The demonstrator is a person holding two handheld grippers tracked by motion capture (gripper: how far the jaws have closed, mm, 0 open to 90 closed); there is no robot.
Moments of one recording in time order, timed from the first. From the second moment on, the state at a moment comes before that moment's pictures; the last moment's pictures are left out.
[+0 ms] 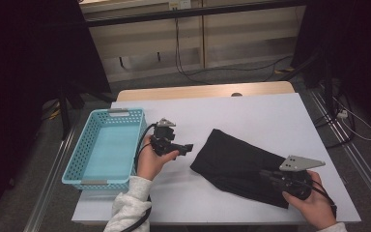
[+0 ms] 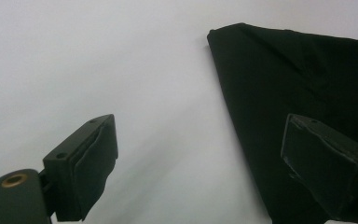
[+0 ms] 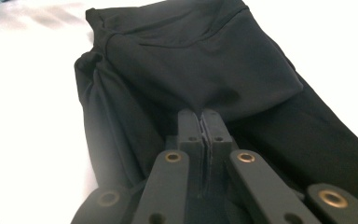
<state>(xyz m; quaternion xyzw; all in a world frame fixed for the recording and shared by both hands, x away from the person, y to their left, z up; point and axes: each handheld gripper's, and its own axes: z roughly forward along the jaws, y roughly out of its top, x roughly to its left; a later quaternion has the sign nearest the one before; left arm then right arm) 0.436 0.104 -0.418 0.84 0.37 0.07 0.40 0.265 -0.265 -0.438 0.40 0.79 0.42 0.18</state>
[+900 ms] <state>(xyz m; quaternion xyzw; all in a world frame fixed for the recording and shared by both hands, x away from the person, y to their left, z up) 0.437 0.109 -0.418 0.83 0.37 0.07 0.41 0.256 -0.276 -0.438 0.41 0.79 0.42 0.18</state>
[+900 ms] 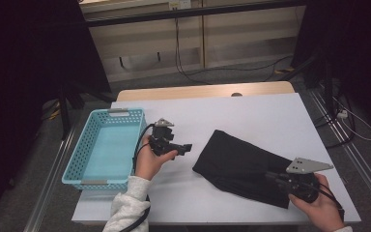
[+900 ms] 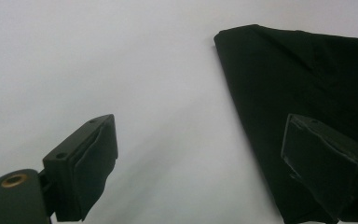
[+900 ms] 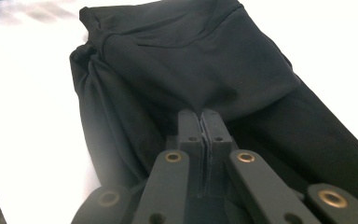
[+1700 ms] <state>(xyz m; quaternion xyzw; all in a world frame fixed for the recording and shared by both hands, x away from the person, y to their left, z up) 0.437 0.109 -0.417 0.84 0.36 0.07 0.41 0.245 -0.289 -0.436 0.42 0.78 0.42 0.19</state>
